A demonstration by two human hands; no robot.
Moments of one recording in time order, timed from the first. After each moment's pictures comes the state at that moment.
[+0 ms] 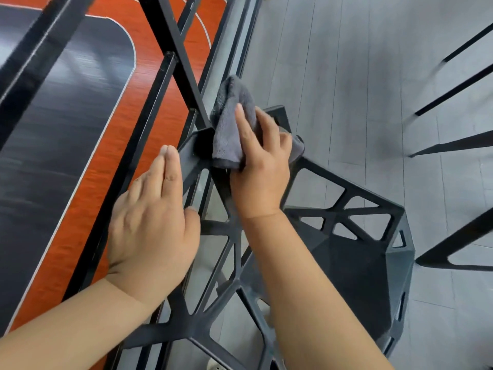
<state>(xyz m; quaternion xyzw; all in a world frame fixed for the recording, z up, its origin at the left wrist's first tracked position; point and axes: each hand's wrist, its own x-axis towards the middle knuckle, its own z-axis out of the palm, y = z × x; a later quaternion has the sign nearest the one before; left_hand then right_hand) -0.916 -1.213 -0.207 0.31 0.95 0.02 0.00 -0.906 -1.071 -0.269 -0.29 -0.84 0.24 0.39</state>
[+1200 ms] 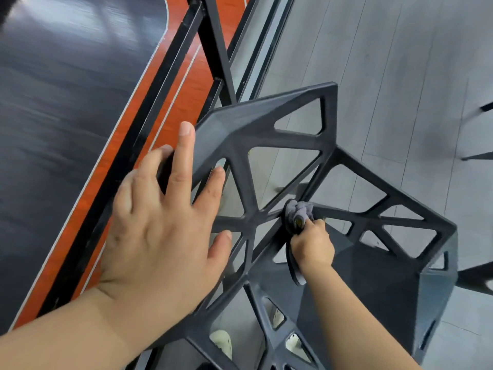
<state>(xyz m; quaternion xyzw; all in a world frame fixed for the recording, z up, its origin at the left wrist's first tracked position) -0.913 -1.212 -0.221 0.37 0.92 -0.09 -0.02 -0.809 -1.042 -0.443 -0.49 -0.79 0.29 -0.21</state>
